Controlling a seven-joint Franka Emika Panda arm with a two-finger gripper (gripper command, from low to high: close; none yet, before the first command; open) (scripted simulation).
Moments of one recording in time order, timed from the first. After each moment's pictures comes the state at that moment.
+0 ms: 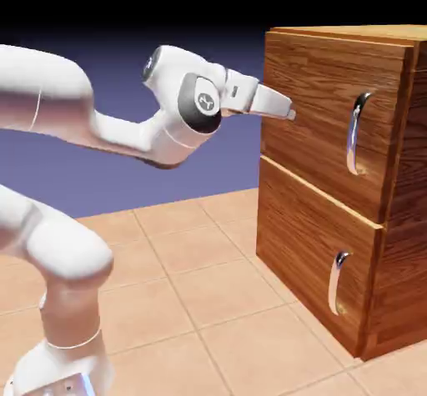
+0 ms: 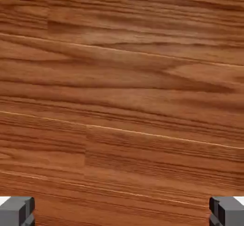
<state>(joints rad) 0.47 -0.85 -0.53 -2.61 -1.23 2.96 1.52</state>
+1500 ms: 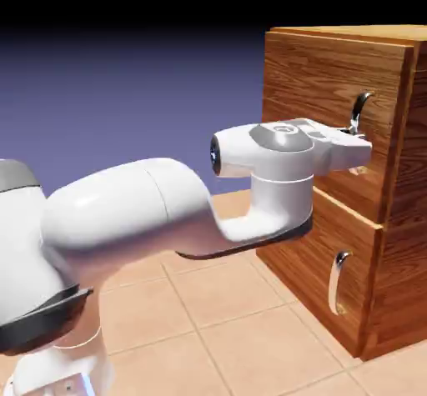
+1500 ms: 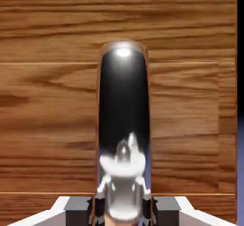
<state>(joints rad) 1.02 -1.15 -1.13 -2.40 -2.62 2.74 2.44</state>
